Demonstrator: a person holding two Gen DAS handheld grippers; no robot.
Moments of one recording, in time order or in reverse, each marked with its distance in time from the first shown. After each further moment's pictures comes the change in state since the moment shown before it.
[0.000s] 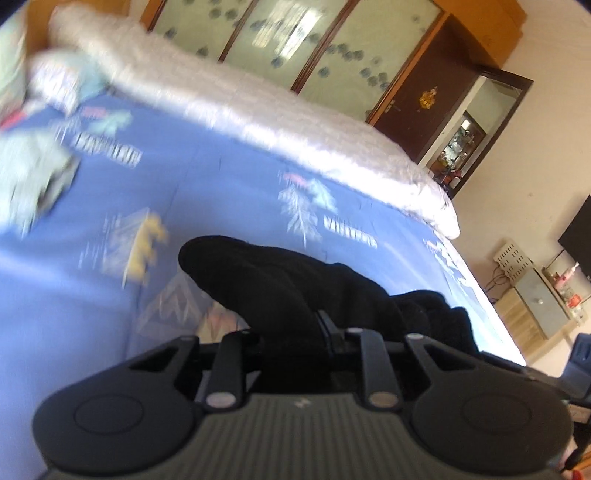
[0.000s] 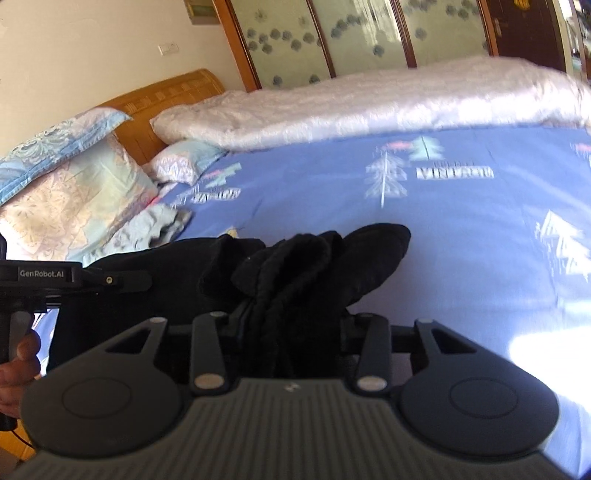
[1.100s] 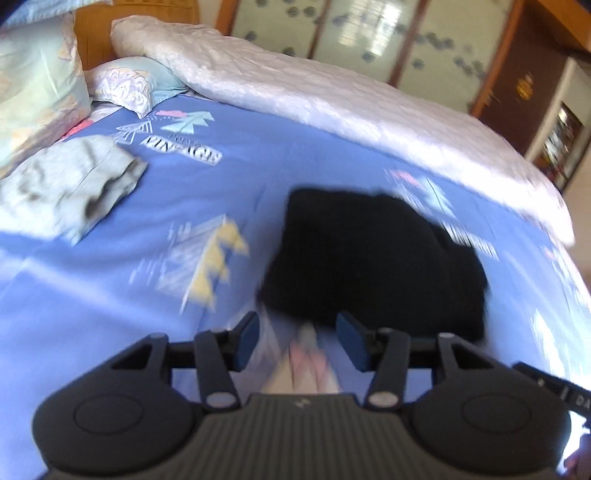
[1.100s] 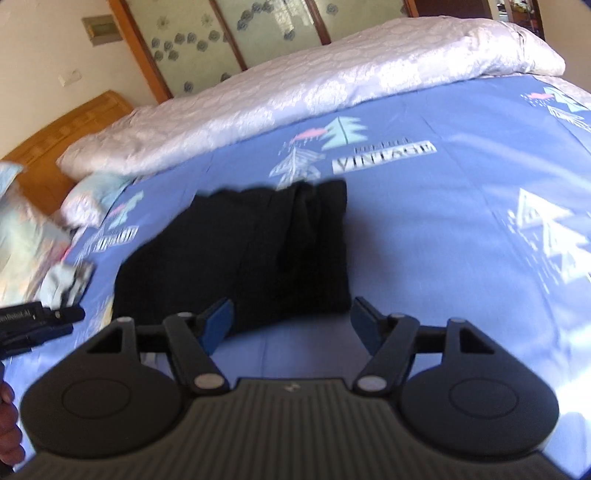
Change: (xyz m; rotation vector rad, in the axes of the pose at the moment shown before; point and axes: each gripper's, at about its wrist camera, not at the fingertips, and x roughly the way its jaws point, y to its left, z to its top) left arm 0.063 0.004 -0.014 -0.028 0.033 0.388; right arm 0.030 -0.056 -0.009 0.210 0.084 -0.172
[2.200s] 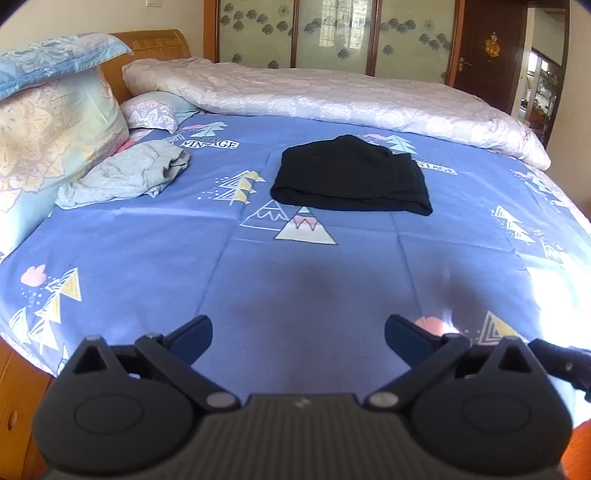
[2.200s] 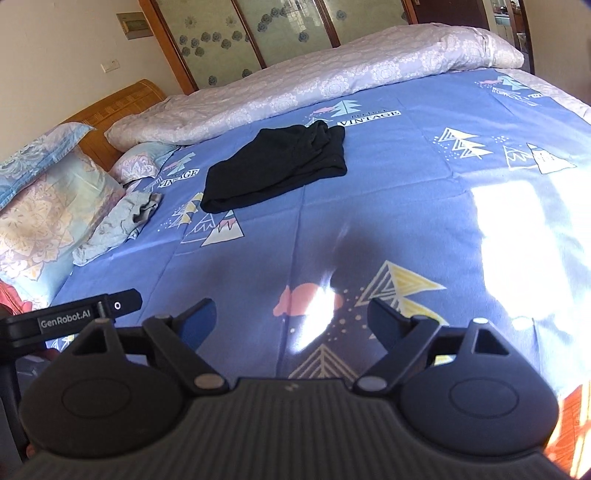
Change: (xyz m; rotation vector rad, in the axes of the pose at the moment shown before) left arm -0.170 -0.034 -0.150 0.165 -0.037 0.119; right arm -0.146 0.029 -0.122 0.007 -0.016 0.010
